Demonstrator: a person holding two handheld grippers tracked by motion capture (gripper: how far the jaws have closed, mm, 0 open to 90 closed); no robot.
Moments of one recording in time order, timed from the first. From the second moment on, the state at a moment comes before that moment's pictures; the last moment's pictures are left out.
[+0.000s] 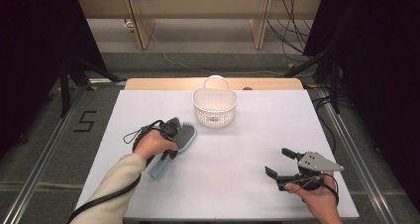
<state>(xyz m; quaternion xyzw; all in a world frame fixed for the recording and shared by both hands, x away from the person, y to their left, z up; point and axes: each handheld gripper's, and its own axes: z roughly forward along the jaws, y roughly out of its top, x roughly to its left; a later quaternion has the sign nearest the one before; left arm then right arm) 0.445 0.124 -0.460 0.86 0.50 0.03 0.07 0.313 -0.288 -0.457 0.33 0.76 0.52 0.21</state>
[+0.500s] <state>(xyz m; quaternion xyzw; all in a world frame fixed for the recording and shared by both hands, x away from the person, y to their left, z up) 0.443 0.126 -0.460 0.86 0.51 0.02 0.07 0.313 -0.288 -0.458 0.33 0.76 0.52 0.21</state>
